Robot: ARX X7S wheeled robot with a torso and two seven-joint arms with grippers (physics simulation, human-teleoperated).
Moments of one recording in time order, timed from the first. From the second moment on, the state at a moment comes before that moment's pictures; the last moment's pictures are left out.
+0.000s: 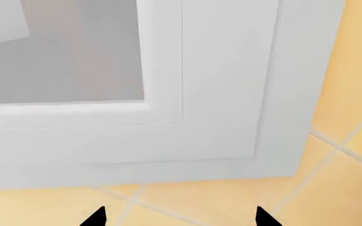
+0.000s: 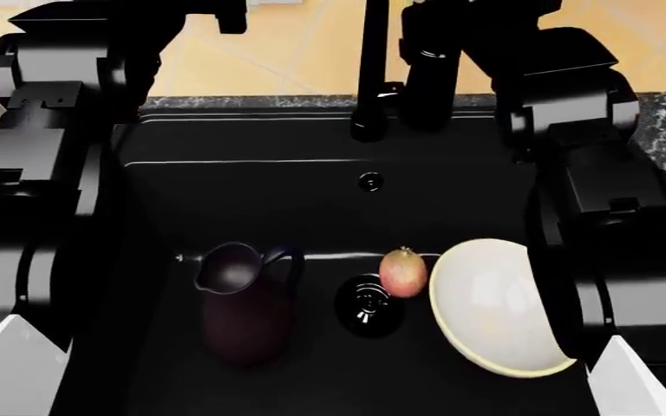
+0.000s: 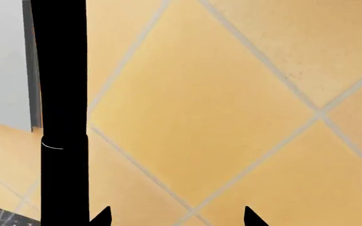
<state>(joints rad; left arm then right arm) -1.73 -0.07 0.05 -1.31 -0.04 -0.39 0.10 1.64 0.07 -0.19 1.31 0.00 0.19 -0.25</state>
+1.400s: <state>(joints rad) -1.72 -0.07 0.00 -1.31 -0.01 -0.38 0.10 1.63 0.09 -0.13 1.31 0.03 0.22 -0.19</state>
